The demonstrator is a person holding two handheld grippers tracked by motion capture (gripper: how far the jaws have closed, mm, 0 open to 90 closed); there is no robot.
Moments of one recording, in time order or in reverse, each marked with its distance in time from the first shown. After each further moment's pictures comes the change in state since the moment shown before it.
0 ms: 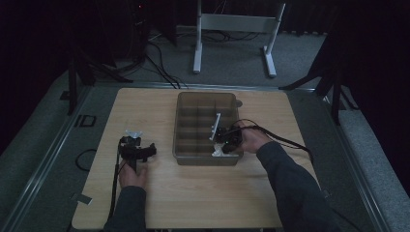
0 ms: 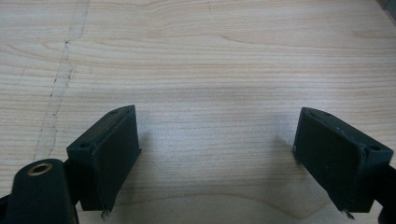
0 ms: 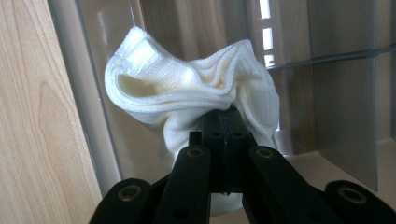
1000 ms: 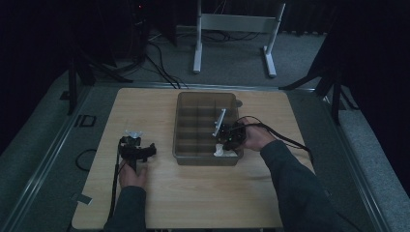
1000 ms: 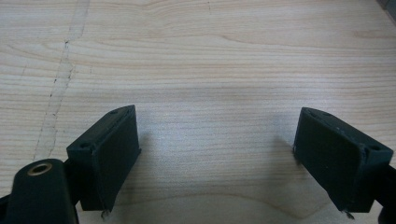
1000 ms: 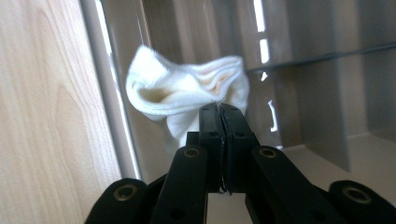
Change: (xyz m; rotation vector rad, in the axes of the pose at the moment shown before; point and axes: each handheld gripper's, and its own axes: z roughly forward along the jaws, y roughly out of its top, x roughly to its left) left arm 0.000 0.000 0.000 0.000 0.000 -0.001; right arm -0.002 -0.008 -0.024 -0.080 -0.004 0.014
